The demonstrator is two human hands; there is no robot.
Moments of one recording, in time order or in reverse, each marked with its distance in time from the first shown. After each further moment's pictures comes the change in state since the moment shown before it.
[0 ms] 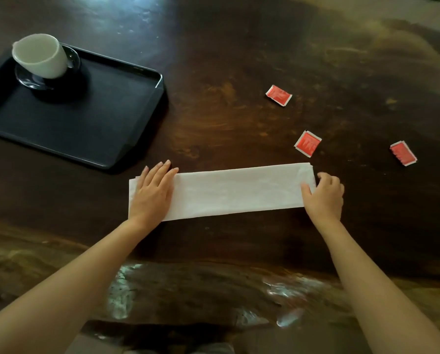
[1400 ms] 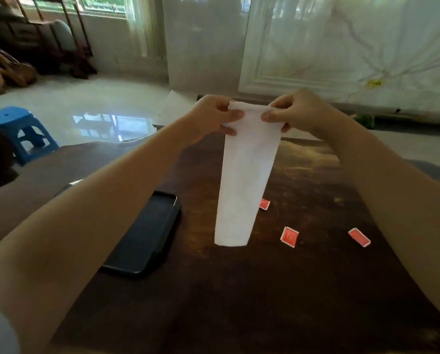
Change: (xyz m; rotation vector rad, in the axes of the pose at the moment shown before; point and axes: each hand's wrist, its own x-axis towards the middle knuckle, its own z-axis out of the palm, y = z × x) left_hand 0.197 0.124 -0.360 -1.086 -0.088 0.313; right_hand 0.010 -0.257 -0.344 0.463 -0.088 -0.696
